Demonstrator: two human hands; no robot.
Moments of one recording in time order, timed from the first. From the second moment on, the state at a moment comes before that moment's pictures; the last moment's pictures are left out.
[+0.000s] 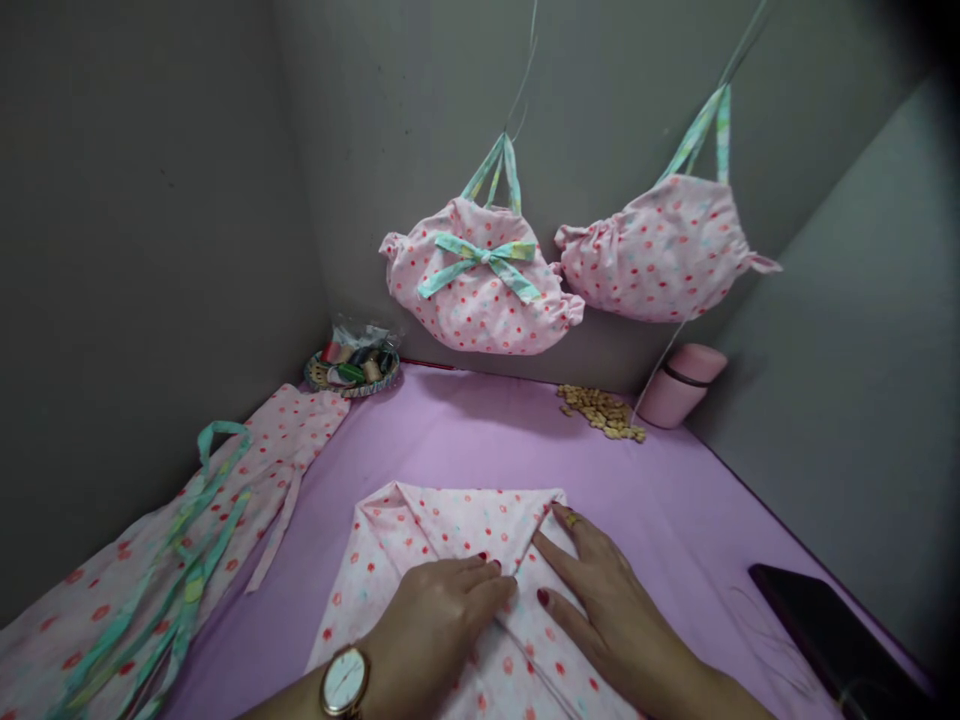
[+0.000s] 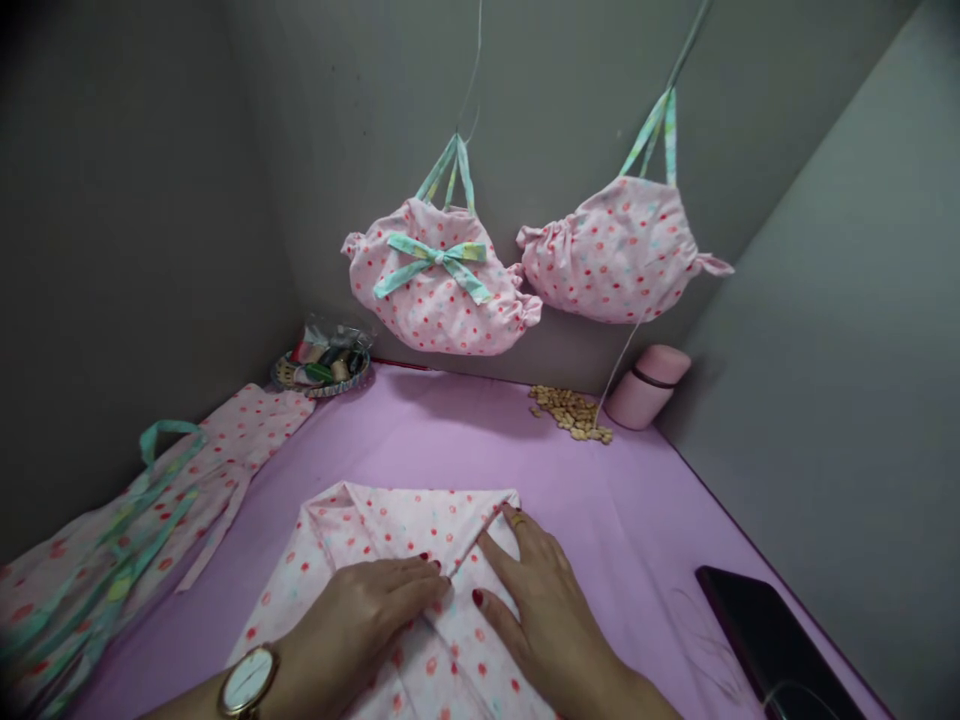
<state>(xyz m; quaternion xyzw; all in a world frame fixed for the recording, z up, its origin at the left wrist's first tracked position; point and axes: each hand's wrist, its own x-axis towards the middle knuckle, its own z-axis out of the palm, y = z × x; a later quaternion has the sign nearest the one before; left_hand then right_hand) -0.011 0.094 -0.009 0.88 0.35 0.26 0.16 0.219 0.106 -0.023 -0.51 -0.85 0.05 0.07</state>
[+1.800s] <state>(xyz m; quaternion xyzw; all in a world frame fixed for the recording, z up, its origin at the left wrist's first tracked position) -0.022 0.106 -0.005 0.92 0.35 0.16 0.07 0.178 0.081 -0.004 -0.43 -0.87 0.20 0.13</state>
